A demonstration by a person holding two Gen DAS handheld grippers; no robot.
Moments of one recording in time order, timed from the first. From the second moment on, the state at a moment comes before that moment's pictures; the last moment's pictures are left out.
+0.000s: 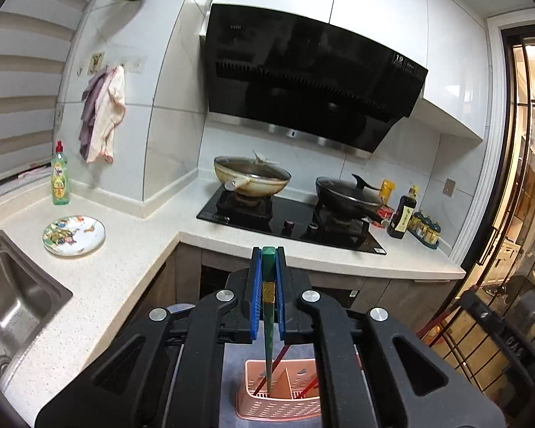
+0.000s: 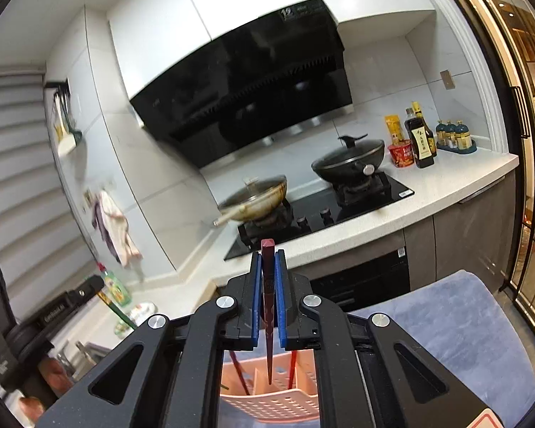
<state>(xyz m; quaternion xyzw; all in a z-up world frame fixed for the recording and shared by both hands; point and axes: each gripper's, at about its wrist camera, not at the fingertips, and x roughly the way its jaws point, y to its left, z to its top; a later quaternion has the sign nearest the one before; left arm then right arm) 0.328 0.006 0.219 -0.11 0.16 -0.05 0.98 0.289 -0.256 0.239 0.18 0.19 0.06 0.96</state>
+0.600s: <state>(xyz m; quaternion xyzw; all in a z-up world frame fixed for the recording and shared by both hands) 0.306 0.013 0.177 -0.10 0.20 -0.05 0.97 0.264 -0.250 0.215 0.16 0.21 0.07 0.96</state>
